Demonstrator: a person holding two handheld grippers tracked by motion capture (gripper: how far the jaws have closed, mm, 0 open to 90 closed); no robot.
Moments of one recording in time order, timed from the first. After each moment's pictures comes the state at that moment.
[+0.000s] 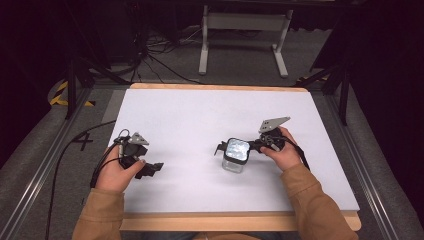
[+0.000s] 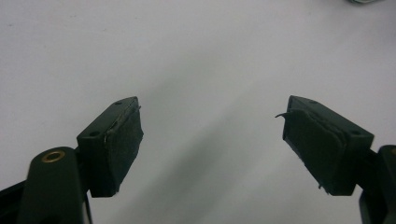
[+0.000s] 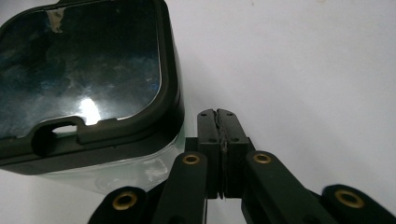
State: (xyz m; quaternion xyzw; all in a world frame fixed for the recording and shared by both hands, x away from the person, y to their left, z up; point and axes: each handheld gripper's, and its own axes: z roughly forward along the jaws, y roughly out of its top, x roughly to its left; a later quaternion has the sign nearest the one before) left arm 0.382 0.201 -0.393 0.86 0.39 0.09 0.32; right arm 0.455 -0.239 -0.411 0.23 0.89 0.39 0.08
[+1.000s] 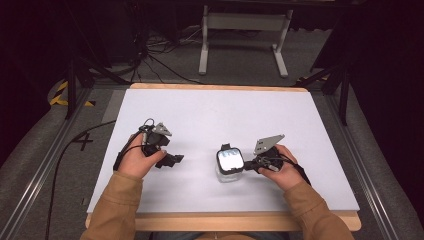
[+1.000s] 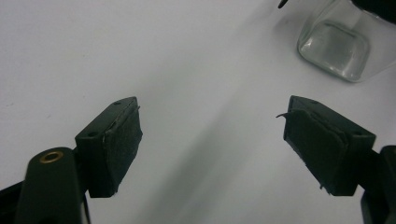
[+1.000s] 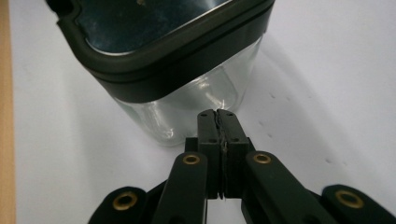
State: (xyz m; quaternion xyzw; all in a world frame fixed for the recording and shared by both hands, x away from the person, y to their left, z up) left arm 0.417 0.149 -0.388 0.88 0.32 0.07 0.34; right arm 0.396 -0.219 -0.414 0.19 0.92 0.35 0.06
